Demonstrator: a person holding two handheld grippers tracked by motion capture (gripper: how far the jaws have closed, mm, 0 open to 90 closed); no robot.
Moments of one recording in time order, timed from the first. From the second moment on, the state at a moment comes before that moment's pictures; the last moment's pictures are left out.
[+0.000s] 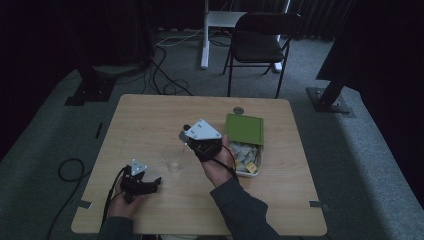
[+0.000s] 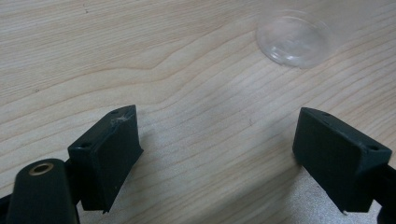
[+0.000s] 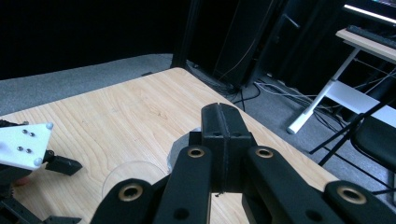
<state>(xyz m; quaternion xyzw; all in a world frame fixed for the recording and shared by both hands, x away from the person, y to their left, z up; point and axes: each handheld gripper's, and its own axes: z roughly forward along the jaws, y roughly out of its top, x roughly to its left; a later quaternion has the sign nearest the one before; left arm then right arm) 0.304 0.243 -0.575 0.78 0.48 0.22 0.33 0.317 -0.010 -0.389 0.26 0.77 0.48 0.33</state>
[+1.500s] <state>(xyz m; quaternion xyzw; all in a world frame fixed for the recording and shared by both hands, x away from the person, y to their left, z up) 0.304 0.243 -0.575 0.78 0.48 0.22 0.33 0.324 0.009 -0.435 0.26 0.81 0.43 0.31</state>
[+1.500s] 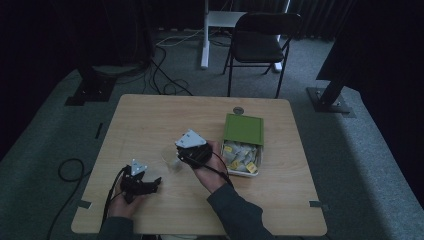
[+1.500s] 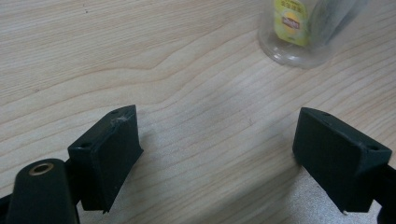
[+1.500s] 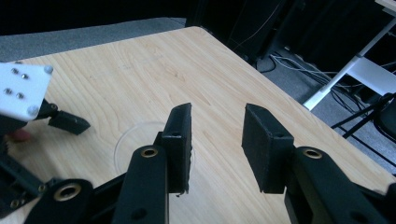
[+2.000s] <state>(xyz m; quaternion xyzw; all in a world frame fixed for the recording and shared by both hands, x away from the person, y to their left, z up) 0.304 0.243 -0.575 0.78 0.48 0.22 0.33 0.309 -0.044 -0.441 0.28 0.79 0.43 0.32</state>
